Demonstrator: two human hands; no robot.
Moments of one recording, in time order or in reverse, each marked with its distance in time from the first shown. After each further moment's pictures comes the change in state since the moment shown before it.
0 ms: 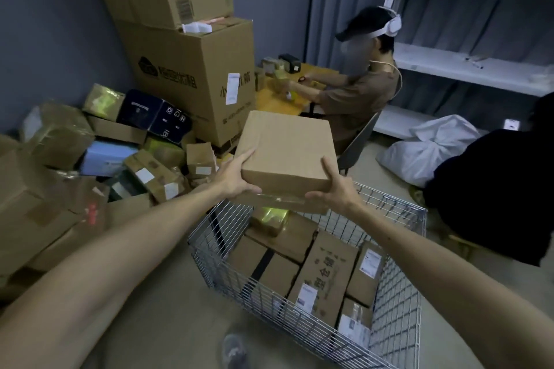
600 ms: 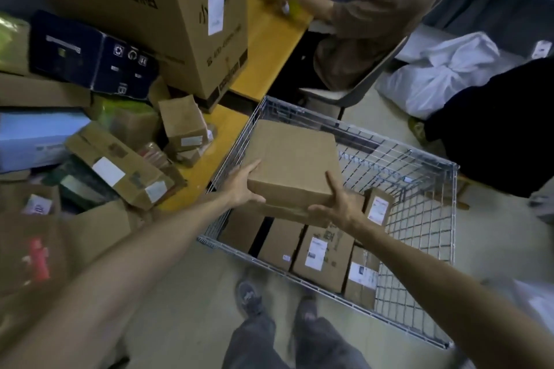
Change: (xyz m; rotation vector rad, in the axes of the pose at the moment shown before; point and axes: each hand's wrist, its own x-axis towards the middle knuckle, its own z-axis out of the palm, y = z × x) left_hand 0.141 -0.151 0.071 -0.067 -0.424 -0.162; right_hand 0.105 0.048 0.146 0.037 -0.148 0.372
